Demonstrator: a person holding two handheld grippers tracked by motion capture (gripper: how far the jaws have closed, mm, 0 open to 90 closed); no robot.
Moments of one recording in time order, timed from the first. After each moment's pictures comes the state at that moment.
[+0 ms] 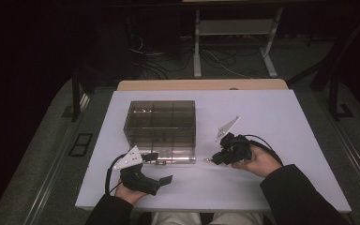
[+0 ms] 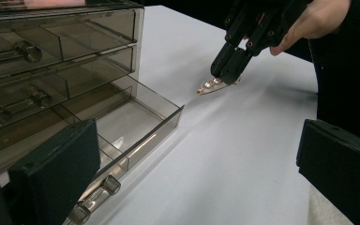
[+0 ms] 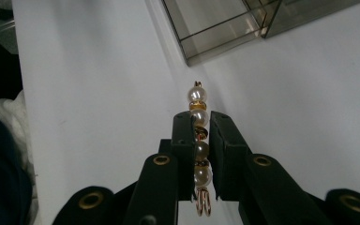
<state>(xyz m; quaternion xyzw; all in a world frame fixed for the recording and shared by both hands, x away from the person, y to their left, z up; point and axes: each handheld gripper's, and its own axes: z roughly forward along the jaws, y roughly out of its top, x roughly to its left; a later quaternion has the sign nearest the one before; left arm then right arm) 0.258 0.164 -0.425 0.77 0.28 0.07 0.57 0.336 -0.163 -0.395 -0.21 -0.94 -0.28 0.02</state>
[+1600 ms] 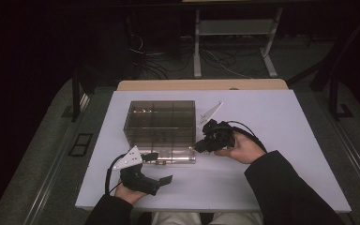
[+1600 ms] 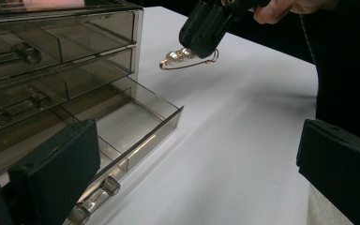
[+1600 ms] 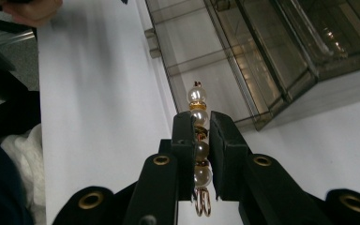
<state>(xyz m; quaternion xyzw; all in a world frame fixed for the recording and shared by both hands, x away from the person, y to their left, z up) 0.258 0.165 -0.425 0.77 0.27 0.07 0.57 0.357 -0.115 -0.358 -0.17 -0.94 -0.31 0.00</state>
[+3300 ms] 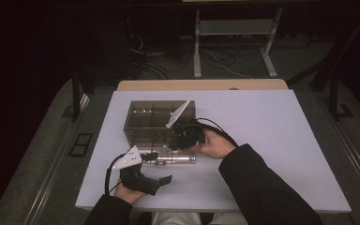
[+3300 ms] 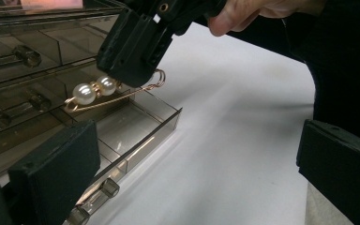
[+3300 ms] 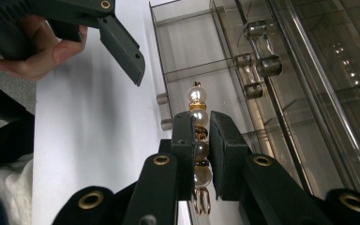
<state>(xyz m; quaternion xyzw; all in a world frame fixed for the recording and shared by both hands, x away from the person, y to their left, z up) 0.258 0.165 -0.424 0.77 0.28 0.06 0.57 0.370 -0.037 -0.359 -0.13 -0.94 -0.31 0.00</state>
